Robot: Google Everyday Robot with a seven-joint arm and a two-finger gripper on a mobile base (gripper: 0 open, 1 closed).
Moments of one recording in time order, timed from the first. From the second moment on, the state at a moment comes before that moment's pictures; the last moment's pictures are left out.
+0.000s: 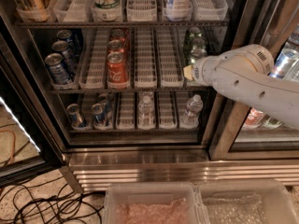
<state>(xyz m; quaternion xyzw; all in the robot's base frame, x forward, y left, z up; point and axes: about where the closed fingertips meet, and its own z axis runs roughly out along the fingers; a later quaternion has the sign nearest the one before) 0.714 -0.166 0.837 -0.10 0.87 0.04 0.49</state>
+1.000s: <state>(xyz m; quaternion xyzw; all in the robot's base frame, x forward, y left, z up) 0.701 -0.162 0.863 -0.10 0.87 0.05 0.49</state>
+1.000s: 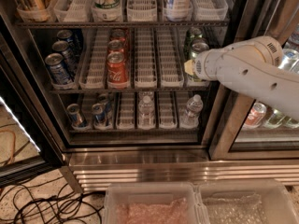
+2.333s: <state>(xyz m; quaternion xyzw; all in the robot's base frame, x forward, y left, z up) 0.645 -0.179 0.948 -0.11 0.88 0.16 0.42</state>
